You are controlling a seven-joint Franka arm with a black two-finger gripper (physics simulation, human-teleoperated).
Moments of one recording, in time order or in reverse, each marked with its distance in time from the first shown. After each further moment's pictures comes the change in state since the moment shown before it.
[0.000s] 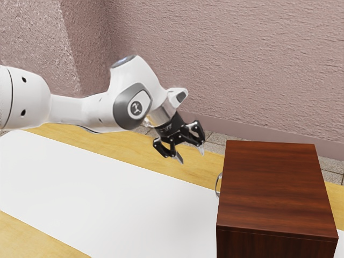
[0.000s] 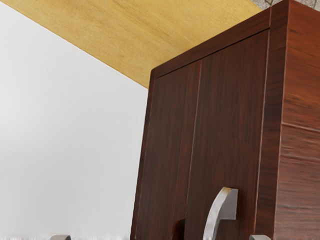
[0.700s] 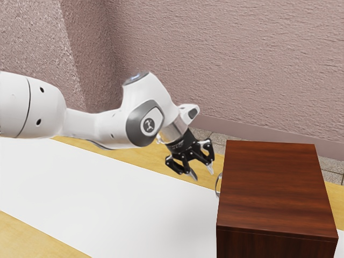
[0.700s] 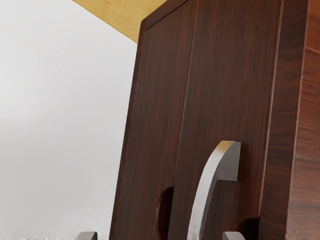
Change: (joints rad) arm -0.045 0.048 -0.020 -0.018 -0.063 0.051 -0.006
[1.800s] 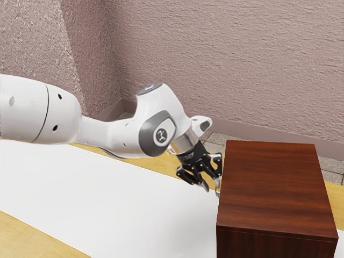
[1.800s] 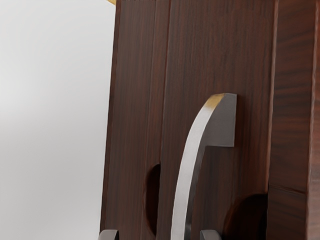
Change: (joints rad) arm 0.001 0.079 -0.046 0.039 -0.014 0.006 0.059
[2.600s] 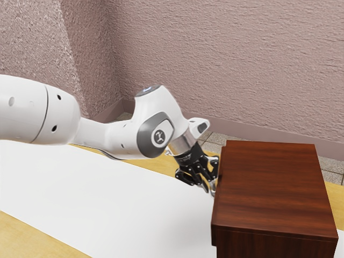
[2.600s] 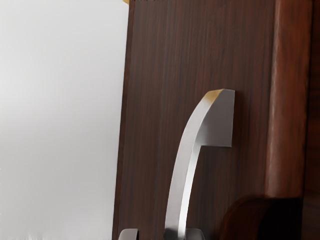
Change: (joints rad) arm 0.005 -0.014 0.007 -0.025 -0.003 0.002 0.010
